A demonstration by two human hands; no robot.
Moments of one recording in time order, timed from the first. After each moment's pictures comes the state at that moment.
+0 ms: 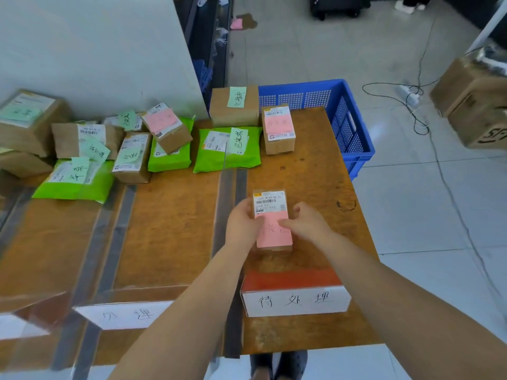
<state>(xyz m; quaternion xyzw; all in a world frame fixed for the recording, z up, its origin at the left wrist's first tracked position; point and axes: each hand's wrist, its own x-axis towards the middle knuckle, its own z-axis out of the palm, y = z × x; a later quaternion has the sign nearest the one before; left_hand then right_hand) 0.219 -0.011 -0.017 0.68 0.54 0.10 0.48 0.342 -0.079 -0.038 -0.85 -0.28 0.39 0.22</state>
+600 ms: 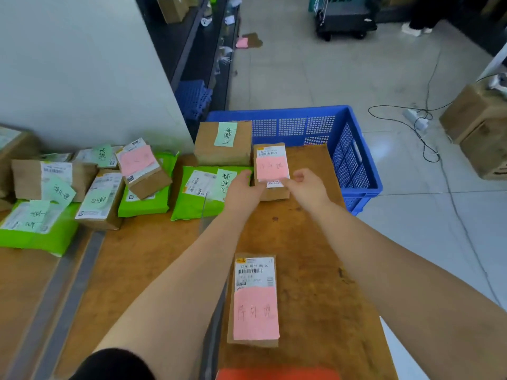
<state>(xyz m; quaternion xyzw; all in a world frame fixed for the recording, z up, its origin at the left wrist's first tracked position) 0.365 0.118 0.001 0.69 0.53 0.14 0.46 0.480 0.056 -0.018 -0.83 -0.25 0.31 0.38</state>
